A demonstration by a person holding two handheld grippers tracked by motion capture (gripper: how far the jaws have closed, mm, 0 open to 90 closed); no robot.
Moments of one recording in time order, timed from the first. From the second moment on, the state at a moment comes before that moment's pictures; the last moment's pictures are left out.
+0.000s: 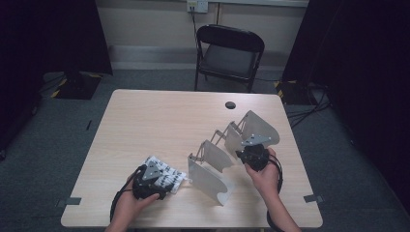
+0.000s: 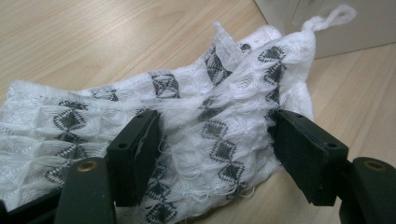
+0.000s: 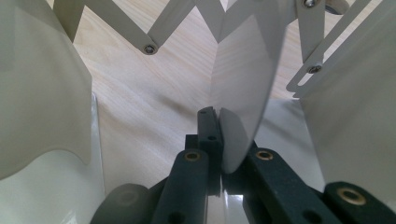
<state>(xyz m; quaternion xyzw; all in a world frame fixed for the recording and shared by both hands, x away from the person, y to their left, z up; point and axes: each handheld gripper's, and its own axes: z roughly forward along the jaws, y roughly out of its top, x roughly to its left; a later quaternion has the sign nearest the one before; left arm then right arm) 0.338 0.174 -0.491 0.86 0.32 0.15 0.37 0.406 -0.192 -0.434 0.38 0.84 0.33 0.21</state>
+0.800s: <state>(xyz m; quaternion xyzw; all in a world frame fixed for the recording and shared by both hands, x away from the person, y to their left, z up) 0.339 0.156 -0.462 0.87 0.30 0.16 0.36 0.406 -0.192 -0.432 0.38 0.84 0.33 0.21</state>
